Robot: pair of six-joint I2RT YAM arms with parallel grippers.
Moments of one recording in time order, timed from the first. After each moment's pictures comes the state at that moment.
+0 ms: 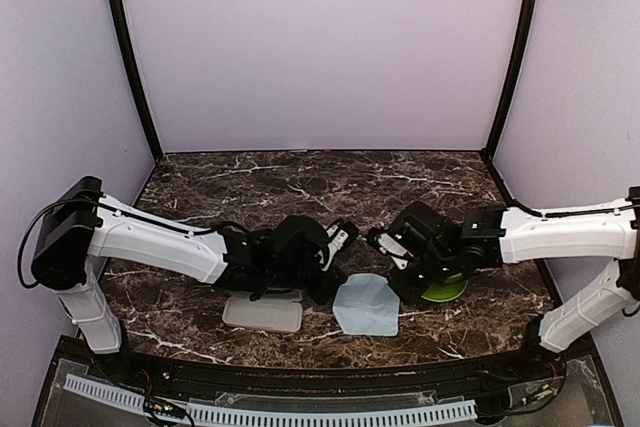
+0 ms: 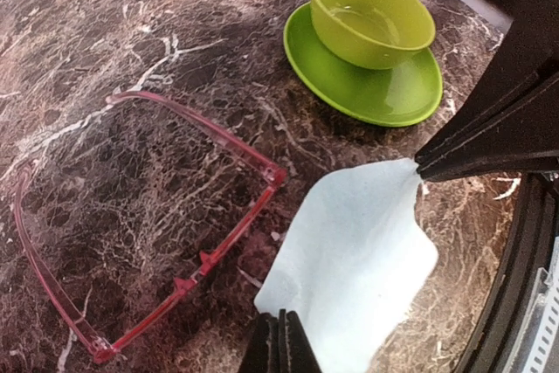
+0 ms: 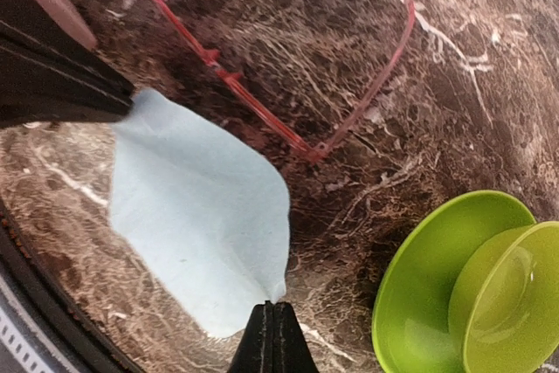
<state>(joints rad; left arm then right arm) -1.15 1.77 1.06 -0.02 -0.09 -0.29 1.05 1.40 0.90 -0.63 0.15 0.24</state>
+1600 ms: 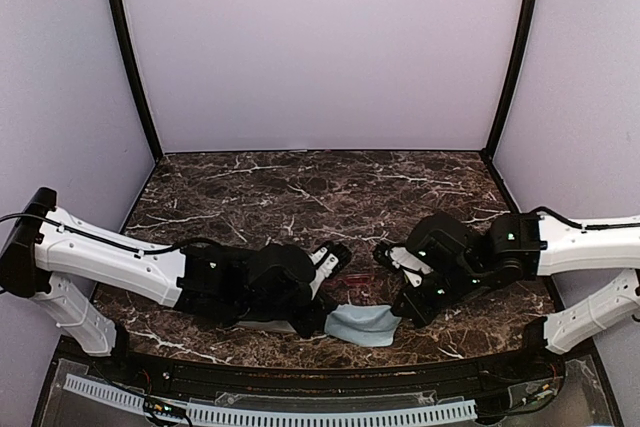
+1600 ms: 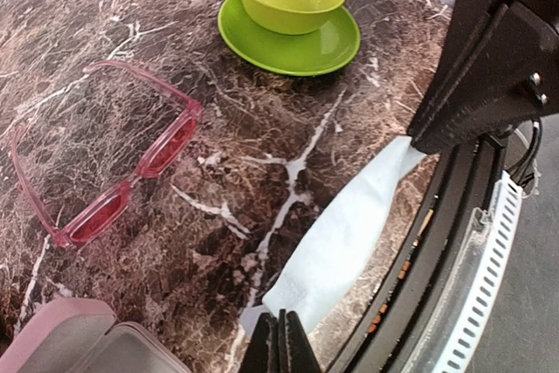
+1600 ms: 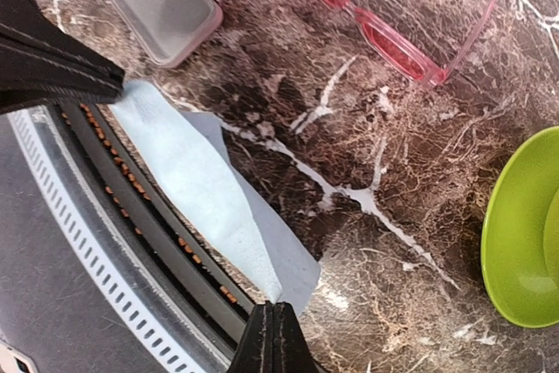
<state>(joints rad) -1.35 1.55 0.98 -0.19 -0.22 -0.41 1.20 1.20 0.88 -0.74 -0.02 0.44</state>
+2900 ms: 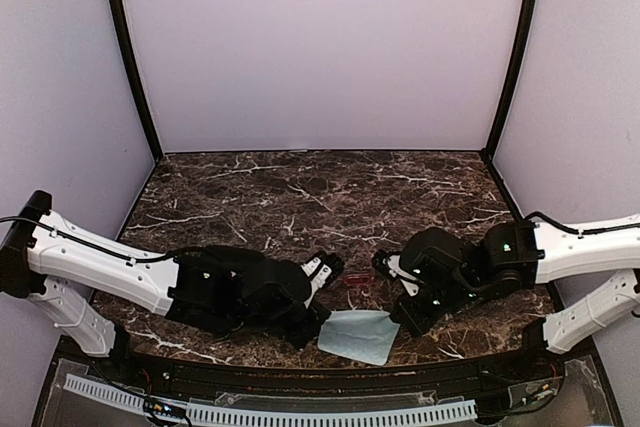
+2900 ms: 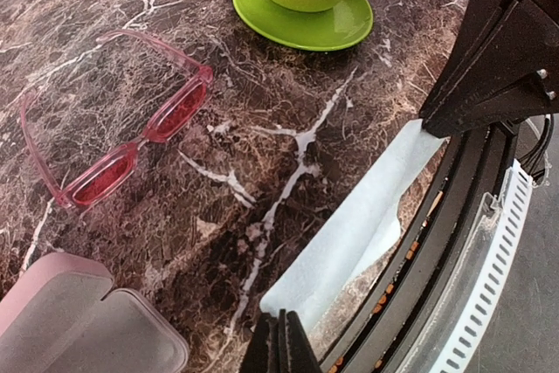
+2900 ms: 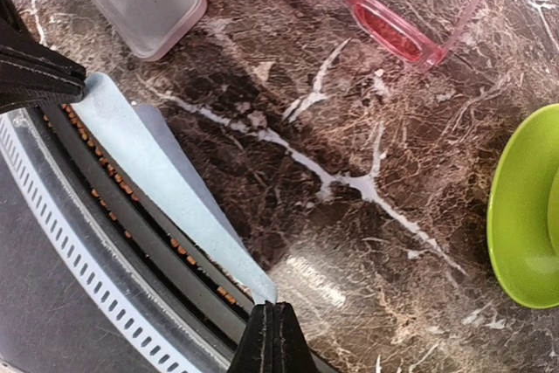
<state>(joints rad) -1.41 1.51 0.95 -0.23 -0.28 -0.48 1.28 1.21 0.88 -0.75 0.07 0.54</state>
